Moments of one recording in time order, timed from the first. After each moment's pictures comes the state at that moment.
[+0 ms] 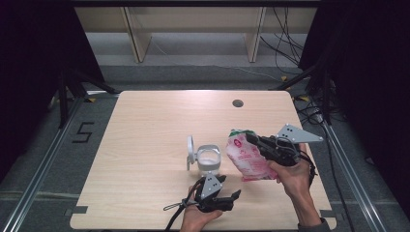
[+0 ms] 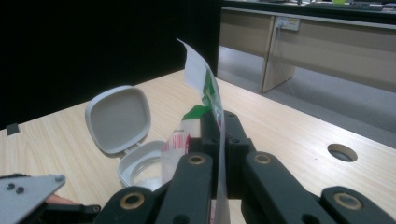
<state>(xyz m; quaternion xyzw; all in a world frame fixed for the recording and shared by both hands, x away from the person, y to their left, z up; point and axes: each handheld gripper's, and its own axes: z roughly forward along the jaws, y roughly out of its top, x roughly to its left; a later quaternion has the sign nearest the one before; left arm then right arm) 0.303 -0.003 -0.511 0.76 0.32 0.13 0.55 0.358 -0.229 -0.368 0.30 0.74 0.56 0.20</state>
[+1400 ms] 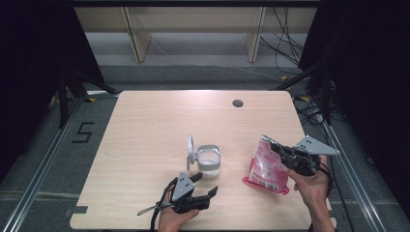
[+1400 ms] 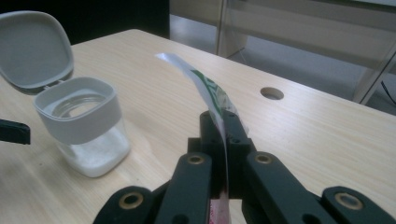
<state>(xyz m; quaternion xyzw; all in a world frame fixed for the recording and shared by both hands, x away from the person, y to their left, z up) 0.297 0.059 -0.505 0.73 0.36 0.16 0.56 0.349 -0.286 -0.405 0.37 0.74 0.49 0.26</state>
